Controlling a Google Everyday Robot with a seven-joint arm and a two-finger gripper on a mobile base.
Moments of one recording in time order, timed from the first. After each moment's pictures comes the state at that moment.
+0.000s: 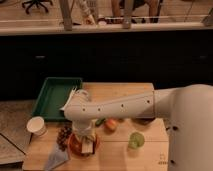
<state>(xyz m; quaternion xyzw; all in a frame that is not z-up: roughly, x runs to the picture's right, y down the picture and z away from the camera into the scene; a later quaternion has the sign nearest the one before) -0.101 0.250 0.724 -0.27 -0.29 -0.66 0.64</state>
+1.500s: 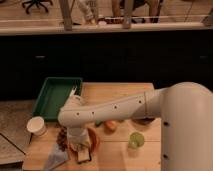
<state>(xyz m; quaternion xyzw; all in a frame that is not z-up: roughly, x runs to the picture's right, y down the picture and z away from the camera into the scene) -0.118 0.289 0.706 -0.27 -0.34 -0.69 0.58</state>
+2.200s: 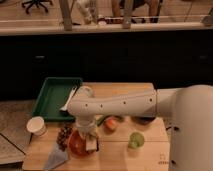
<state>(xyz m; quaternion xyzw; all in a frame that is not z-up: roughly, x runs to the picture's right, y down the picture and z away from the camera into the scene) -0.093 0.236 0.727 -0.28 -0.30 -0.67 0.62</state>
